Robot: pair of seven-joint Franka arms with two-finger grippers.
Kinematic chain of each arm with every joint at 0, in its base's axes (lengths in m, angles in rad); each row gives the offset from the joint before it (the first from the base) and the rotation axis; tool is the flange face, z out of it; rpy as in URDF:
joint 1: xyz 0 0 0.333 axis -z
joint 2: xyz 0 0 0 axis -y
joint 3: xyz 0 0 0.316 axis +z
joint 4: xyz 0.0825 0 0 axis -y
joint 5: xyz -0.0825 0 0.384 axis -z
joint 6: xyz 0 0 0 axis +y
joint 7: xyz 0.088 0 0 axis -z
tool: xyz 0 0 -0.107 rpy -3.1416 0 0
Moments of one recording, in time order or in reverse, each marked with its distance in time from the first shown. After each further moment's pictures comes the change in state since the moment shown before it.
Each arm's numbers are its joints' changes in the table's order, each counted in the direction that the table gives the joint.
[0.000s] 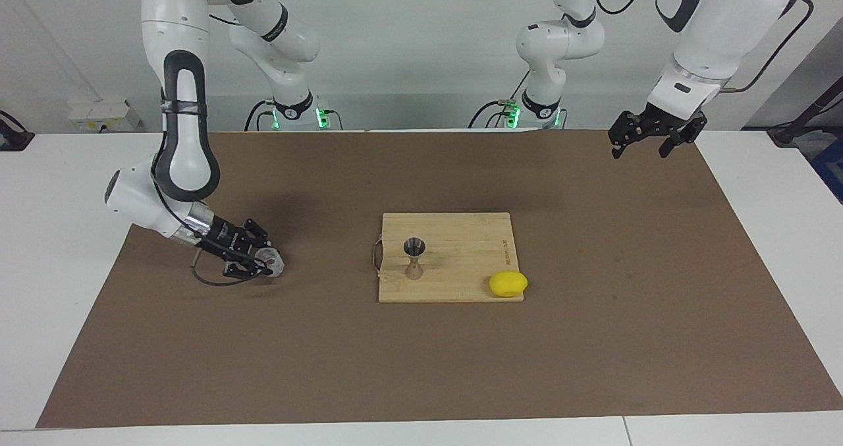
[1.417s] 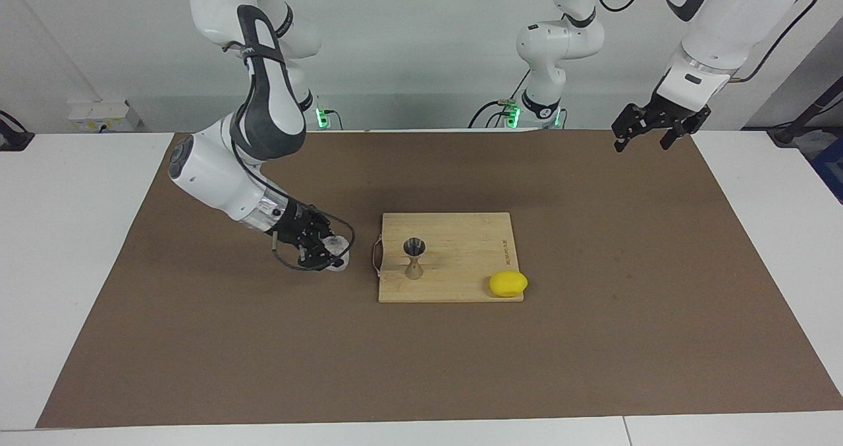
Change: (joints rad) left arm -0.010 0.000 -0.001 0.033 0.025 0.042 -0.049; right arm -0.336 0.056 0.005 0.229 0.164 0.013 0.217
